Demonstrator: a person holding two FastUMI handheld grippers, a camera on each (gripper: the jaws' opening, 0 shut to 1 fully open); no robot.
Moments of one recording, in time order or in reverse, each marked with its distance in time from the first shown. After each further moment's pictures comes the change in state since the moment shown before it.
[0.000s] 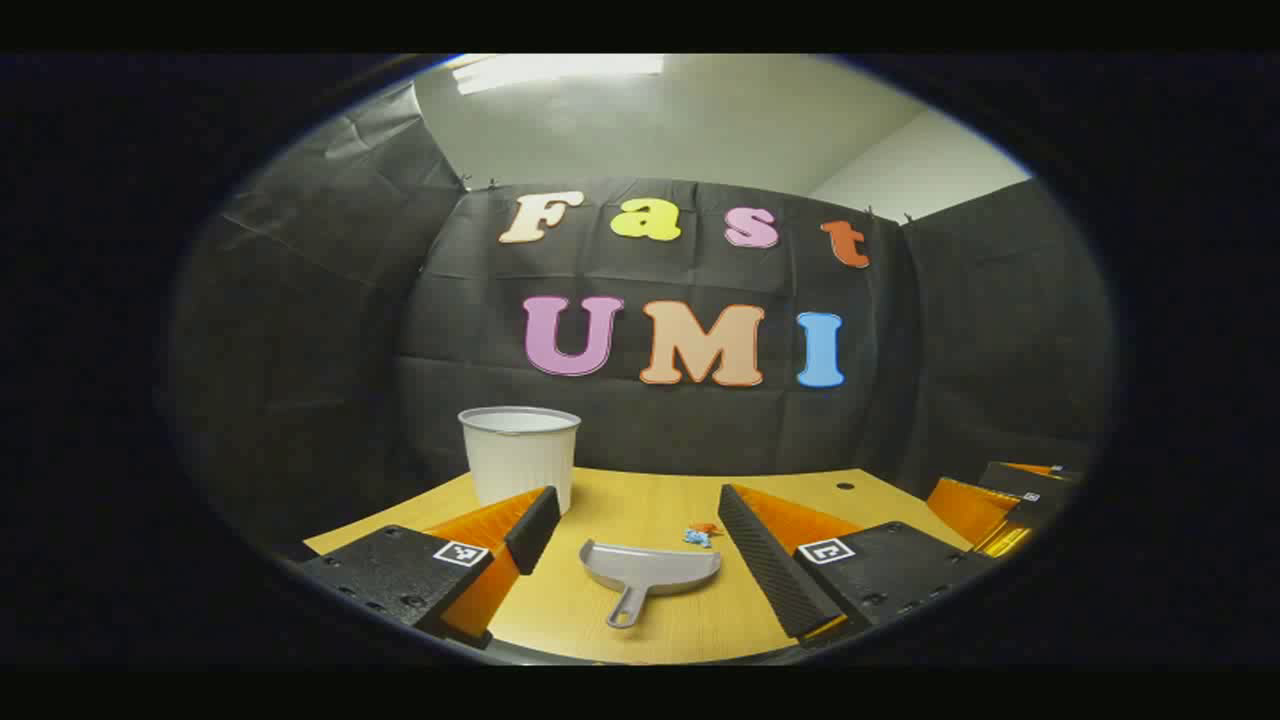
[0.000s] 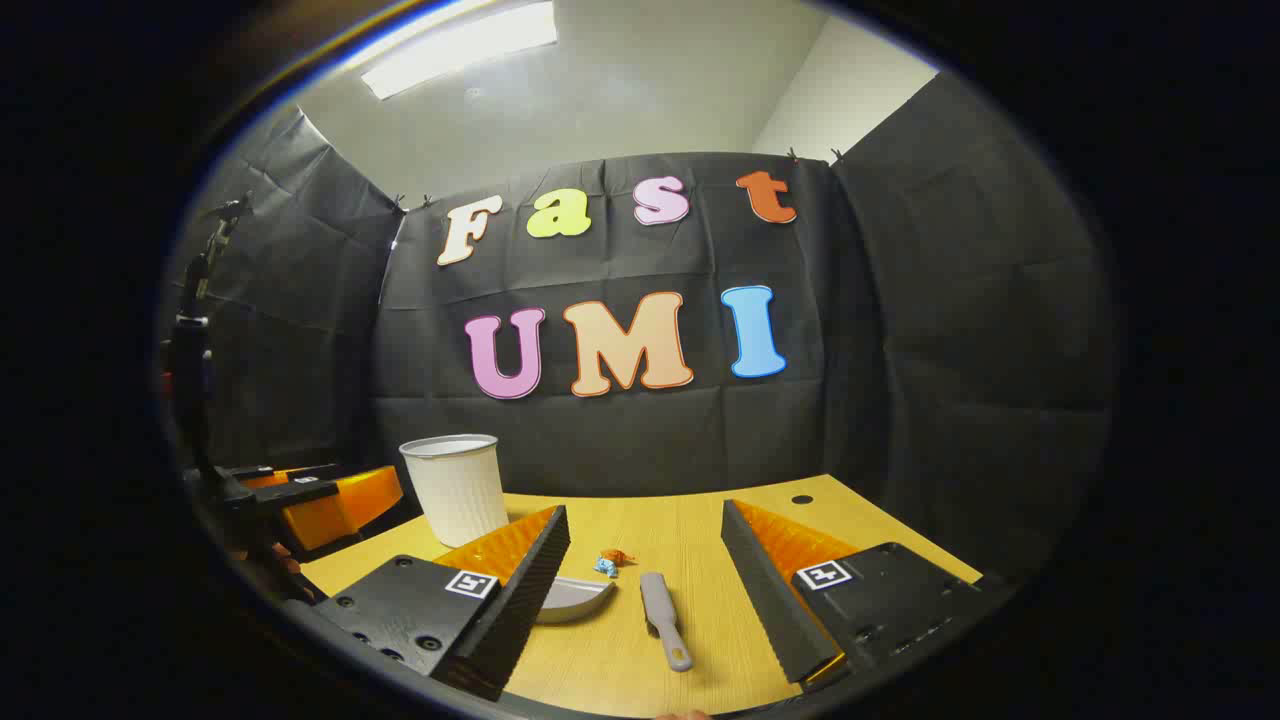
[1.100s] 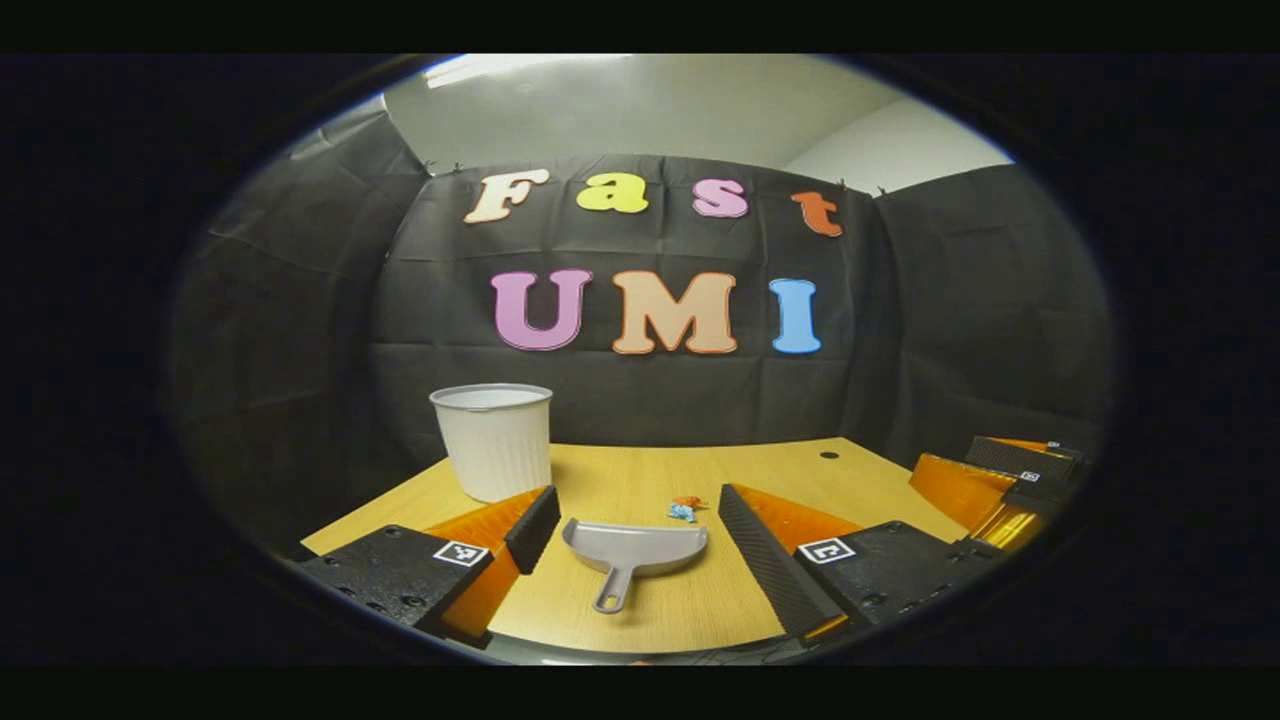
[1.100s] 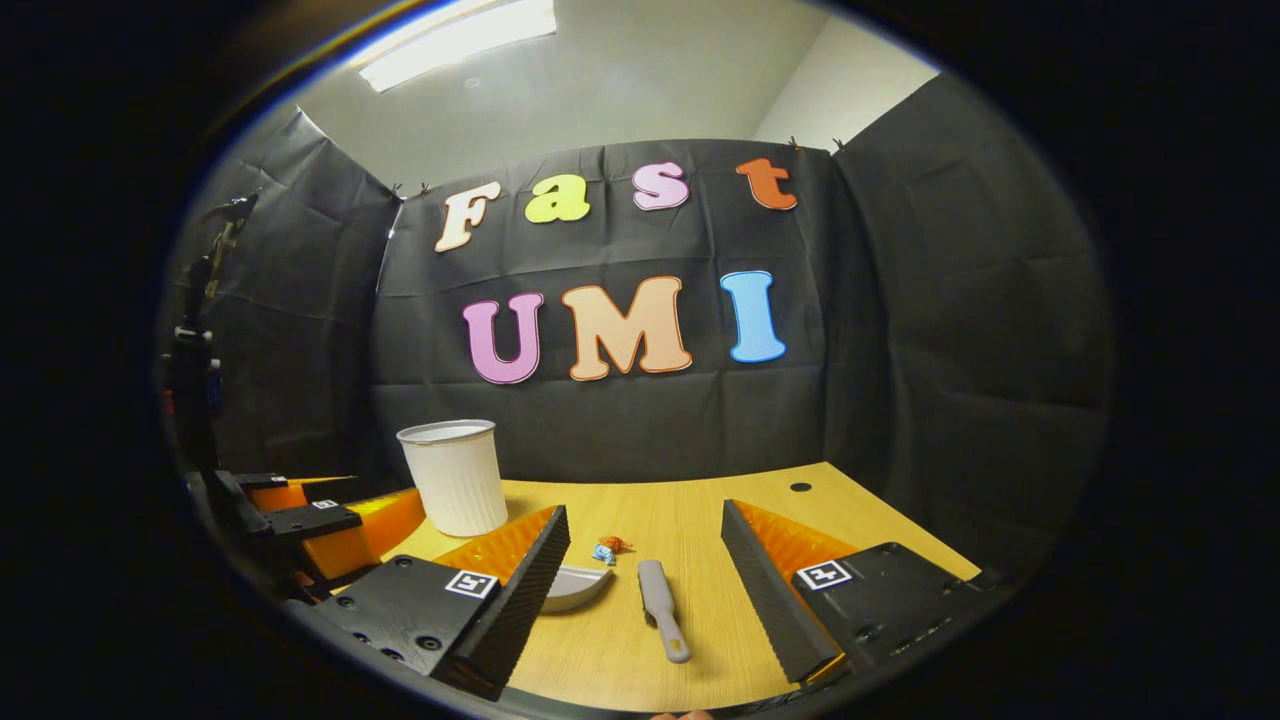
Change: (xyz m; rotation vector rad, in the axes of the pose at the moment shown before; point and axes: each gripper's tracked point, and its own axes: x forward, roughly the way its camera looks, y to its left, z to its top) left arm -0.003 -0.021 -0.031 0.031 0.102 -0.068; right arm -0.003 -0.005 -0.010 -0.004 0.043 -0.009
